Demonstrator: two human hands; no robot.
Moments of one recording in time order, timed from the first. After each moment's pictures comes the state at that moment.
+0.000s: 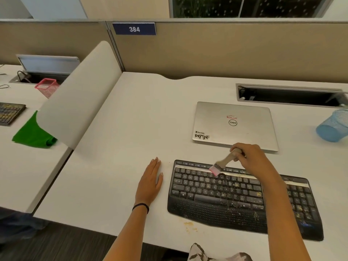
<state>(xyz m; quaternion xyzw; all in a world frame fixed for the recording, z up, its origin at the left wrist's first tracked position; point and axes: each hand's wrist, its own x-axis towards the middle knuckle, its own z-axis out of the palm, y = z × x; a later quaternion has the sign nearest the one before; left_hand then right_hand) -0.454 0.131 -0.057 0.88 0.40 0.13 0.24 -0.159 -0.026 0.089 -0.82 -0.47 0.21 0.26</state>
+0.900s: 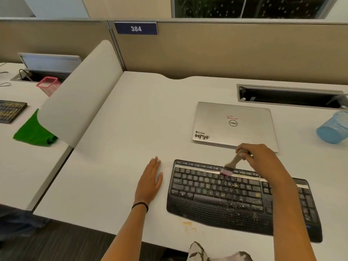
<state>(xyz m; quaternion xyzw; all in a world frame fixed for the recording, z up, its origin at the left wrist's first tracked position) -0.454 0.130 -0.056 0.87 0.40 0.14 0.24 -0.153 -0.035 0.110 -0.83 -0.49 0.18 0.19</state>
